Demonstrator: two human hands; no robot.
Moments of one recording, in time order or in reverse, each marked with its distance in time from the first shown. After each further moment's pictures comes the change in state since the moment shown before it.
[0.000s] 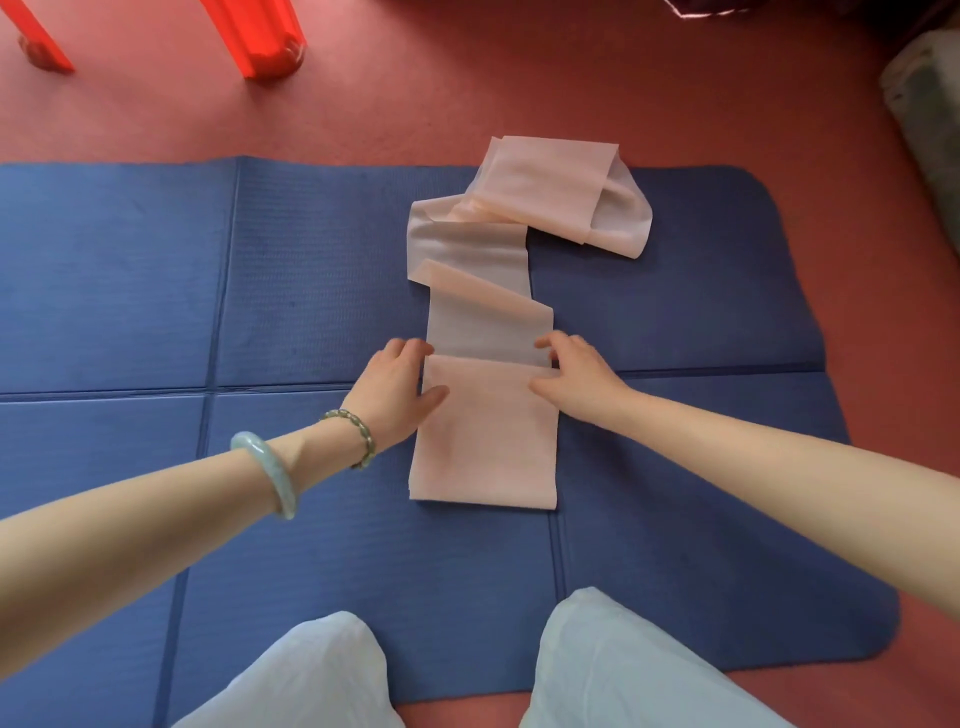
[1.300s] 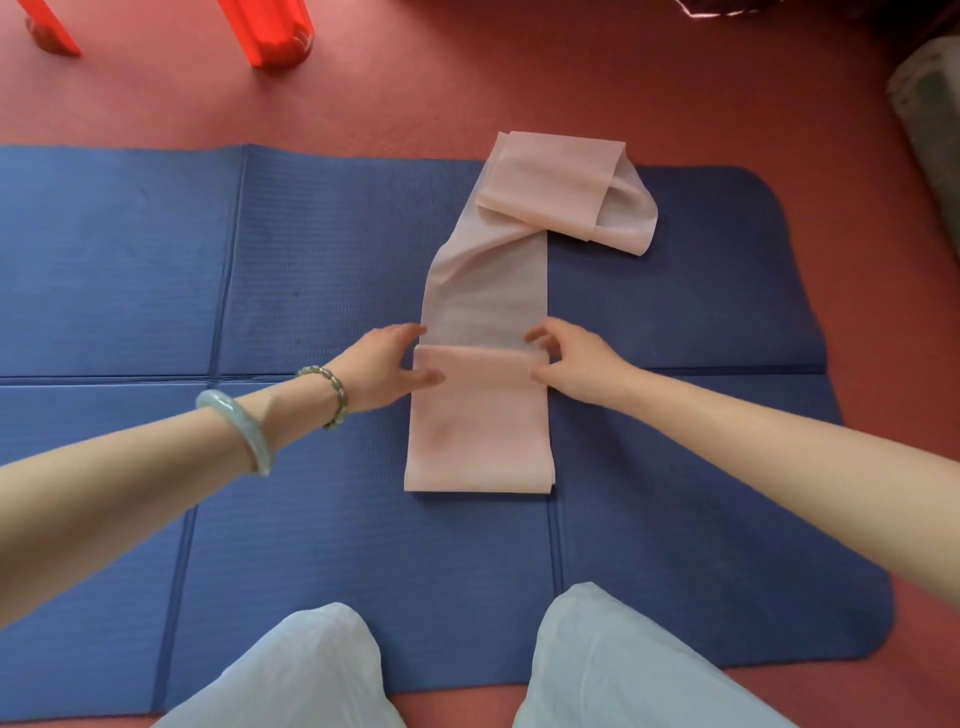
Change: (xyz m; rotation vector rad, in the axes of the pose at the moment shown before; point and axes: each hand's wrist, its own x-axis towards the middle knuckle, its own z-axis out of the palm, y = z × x) left_hand 0.013 -0.009 -0.030 -0.055 -0.201 -0.030; right_hand 0.002 -0.011 -0.015 -0.018 -0.072 -0.072
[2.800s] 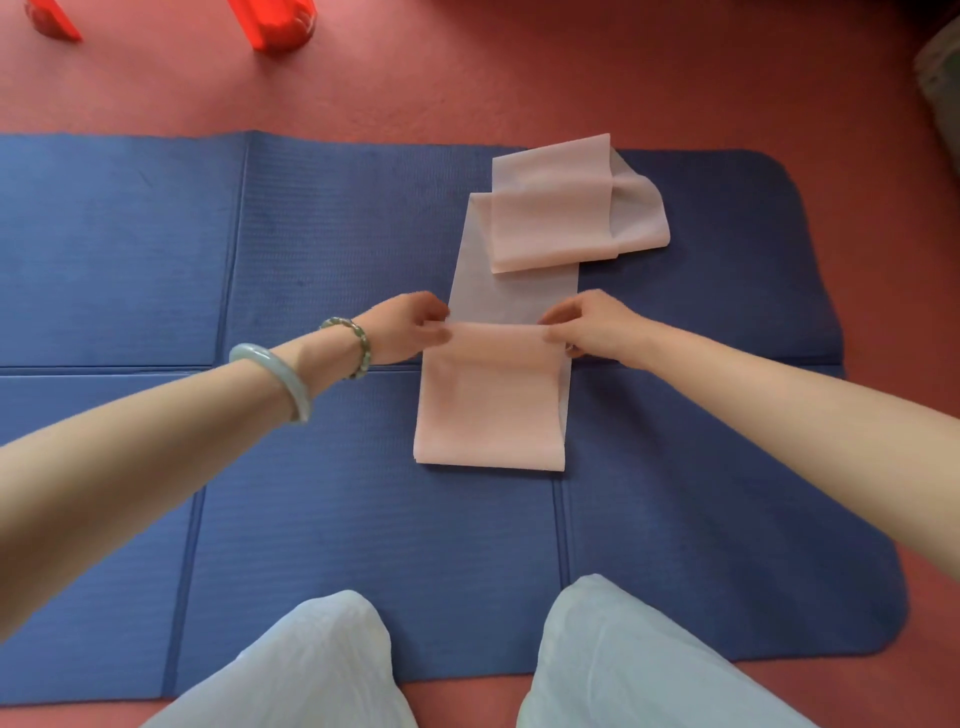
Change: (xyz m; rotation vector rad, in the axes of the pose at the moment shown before) left_hand 0.032 0.008 -0.011 -0.033 -0.059 -0.017; right_hand 0.027 0.008 -0.019 0.215 -0.048 0.129
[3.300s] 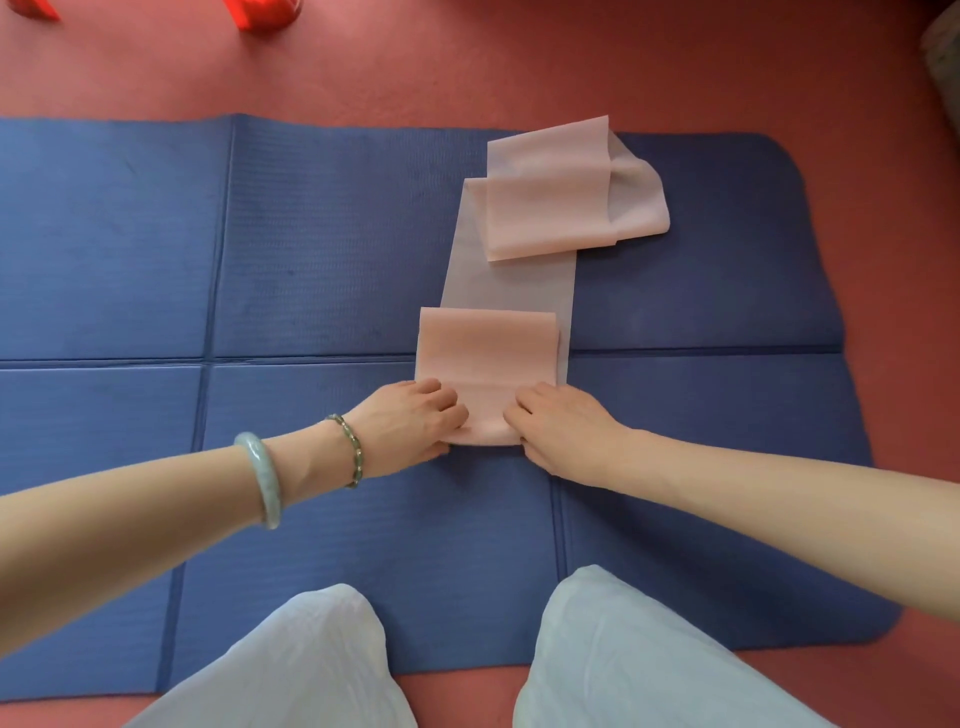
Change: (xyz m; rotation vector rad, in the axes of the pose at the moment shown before) left_hand -0.054 -0.020 0.069 0.759 0.133 0.725; right_hand -0.063 0.027 0.073 -1.105 0.039 -0.681
